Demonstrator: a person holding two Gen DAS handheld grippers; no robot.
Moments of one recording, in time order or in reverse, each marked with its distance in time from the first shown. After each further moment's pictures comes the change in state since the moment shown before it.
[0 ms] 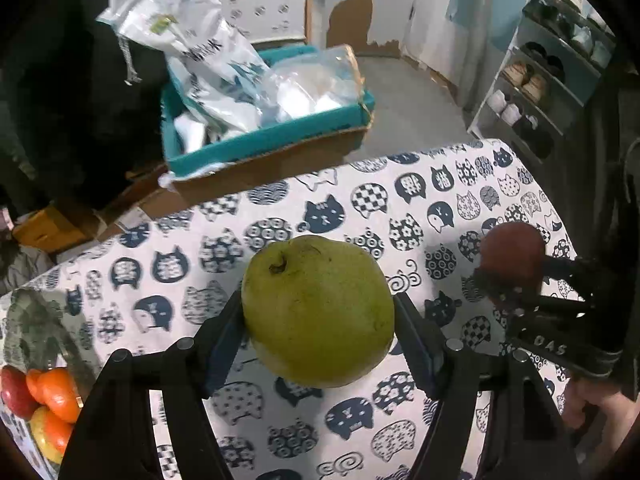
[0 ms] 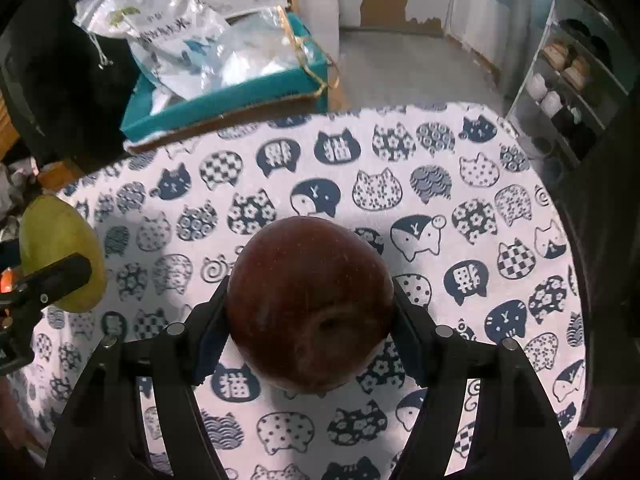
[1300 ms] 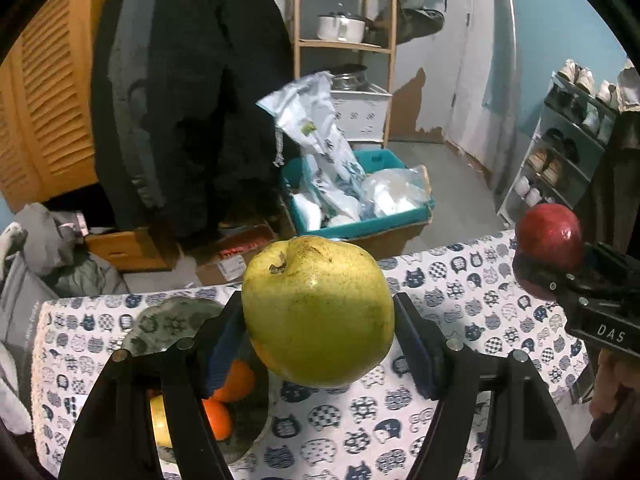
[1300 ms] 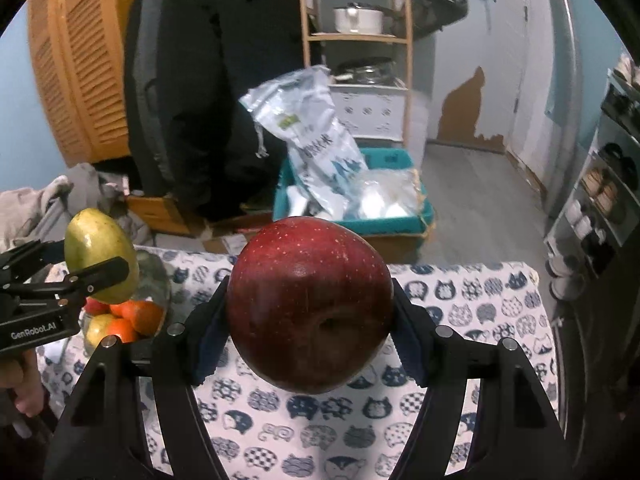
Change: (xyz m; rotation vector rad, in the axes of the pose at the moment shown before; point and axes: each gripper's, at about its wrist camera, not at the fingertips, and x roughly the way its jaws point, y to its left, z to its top) left arm -0.183 0.117 -0.033 -0.109 -0.282 0.130; right arm -0.160 0.141 0.021 -0.223 -0.315 0.173
